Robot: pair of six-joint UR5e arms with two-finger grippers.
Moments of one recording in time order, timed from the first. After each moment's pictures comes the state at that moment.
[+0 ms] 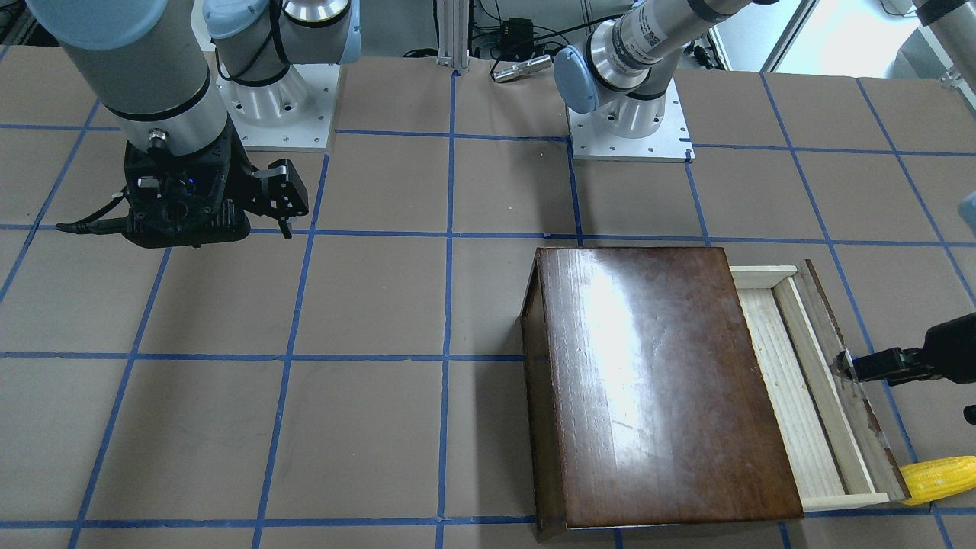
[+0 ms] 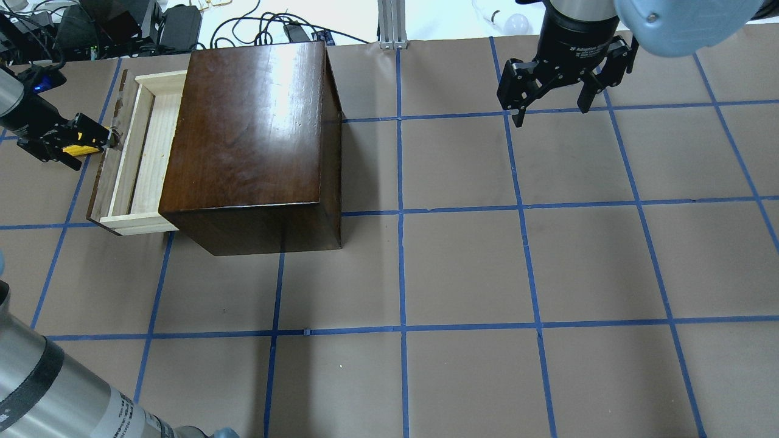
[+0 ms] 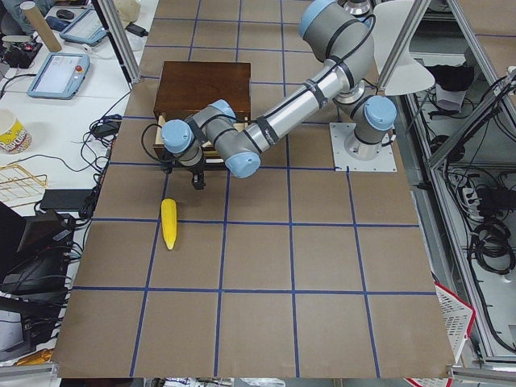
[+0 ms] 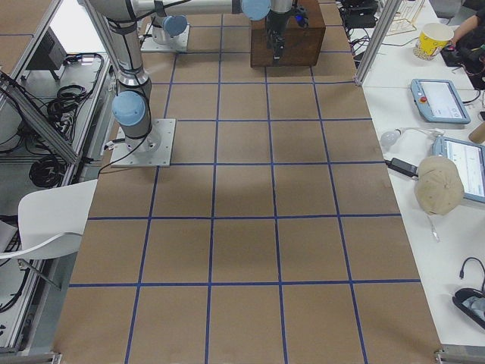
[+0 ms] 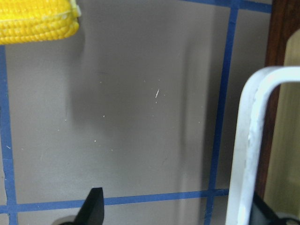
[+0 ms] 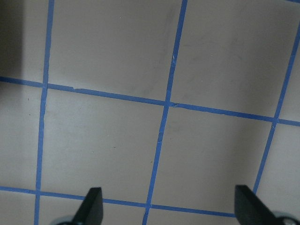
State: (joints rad) left arm -0.98 -2.12 -1.36 -1.41 1.41 0.53; right arm 1.64 -1.41 1.41 -1.52 -1.62 -0.10
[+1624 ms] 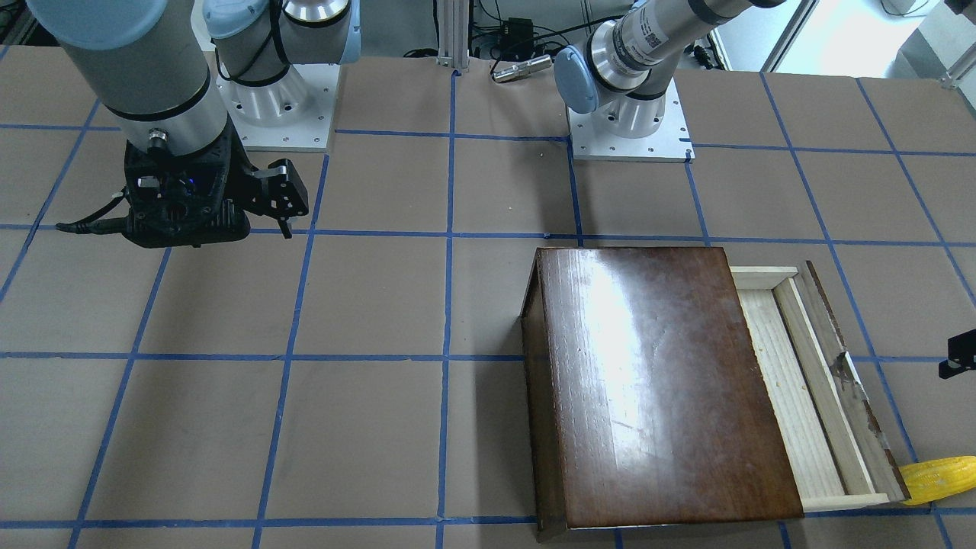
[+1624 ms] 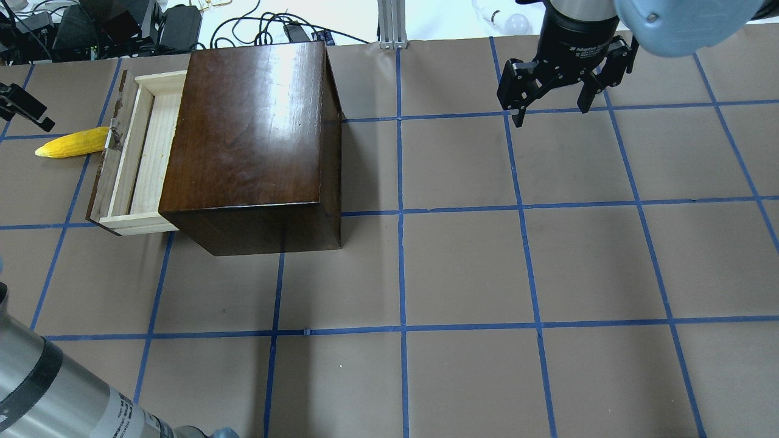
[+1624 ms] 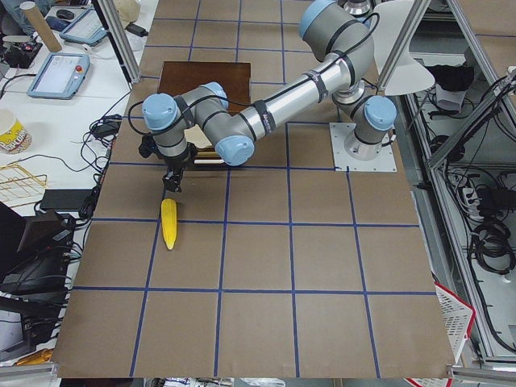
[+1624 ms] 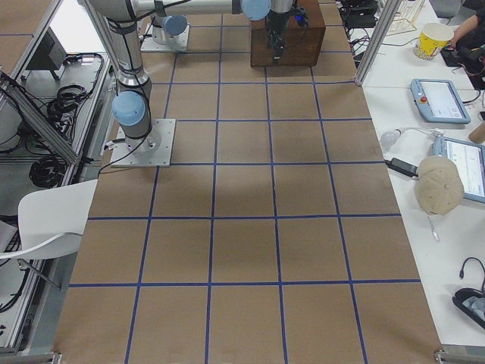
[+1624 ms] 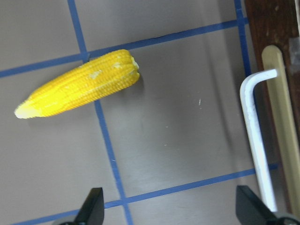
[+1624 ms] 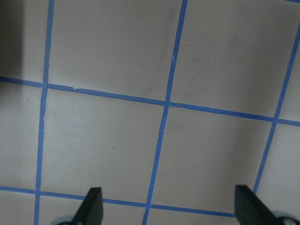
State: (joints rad) left arm -0.98 -2.15 -1.15 -1.41 1.58 1.06; right arm 1.64 -1.41 1.41 -1.52 -1.62 -0.10
